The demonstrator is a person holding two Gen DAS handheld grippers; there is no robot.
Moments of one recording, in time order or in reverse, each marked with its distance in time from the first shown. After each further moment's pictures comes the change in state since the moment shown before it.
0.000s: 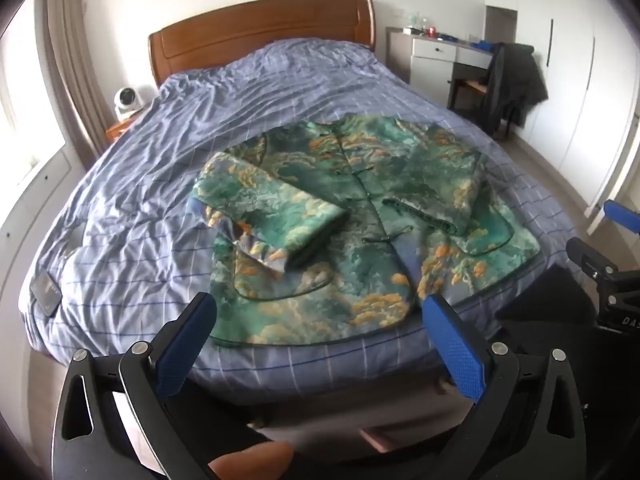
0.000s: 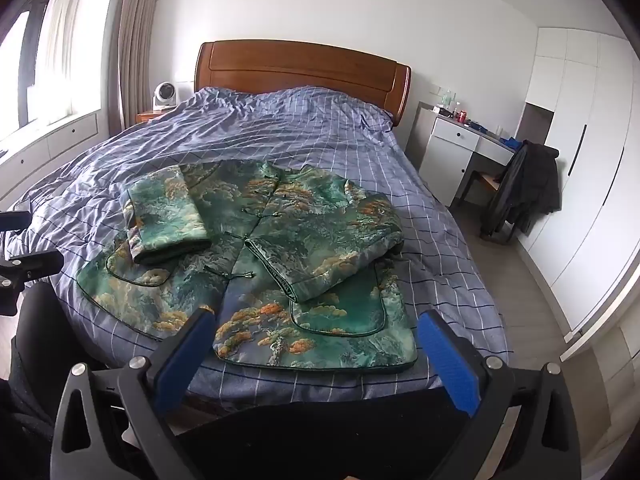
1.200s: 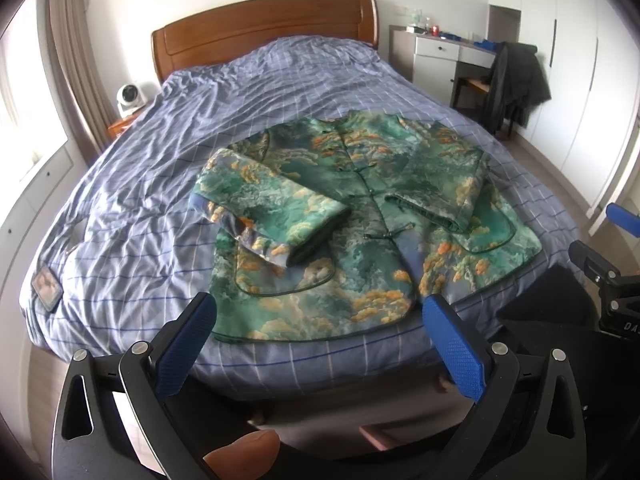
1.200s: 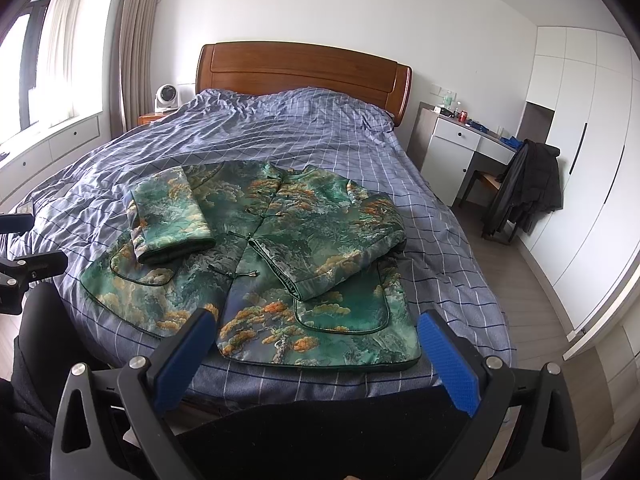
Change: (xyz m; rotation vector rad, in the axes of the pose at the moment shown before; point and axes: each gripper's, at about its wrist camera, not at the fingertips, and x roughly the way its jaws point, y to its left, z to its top) left arm -0.001 0.007 -0.009 0.001 0.003 0.005; right arm -0.003 0.003 -0.002 0.013 -0.009 0.010
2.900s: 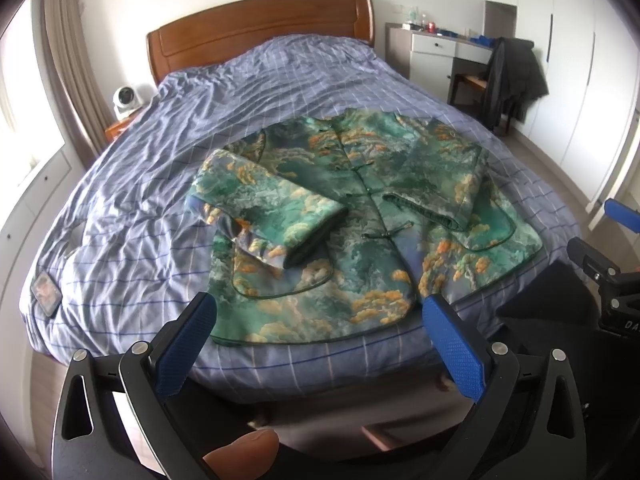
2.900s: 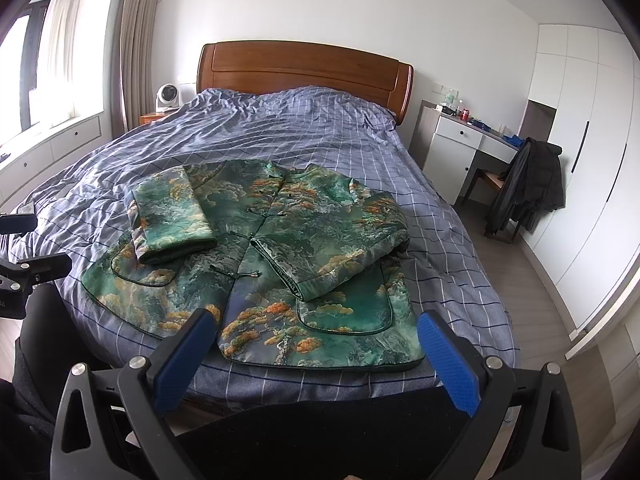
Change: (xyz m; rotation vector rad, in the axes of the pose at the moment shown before) left arm 0.007 -0.006 0.004 0.013 0.009 0.008; right arm 0.006 0.002 -0.001 0.005 0.010 0.014
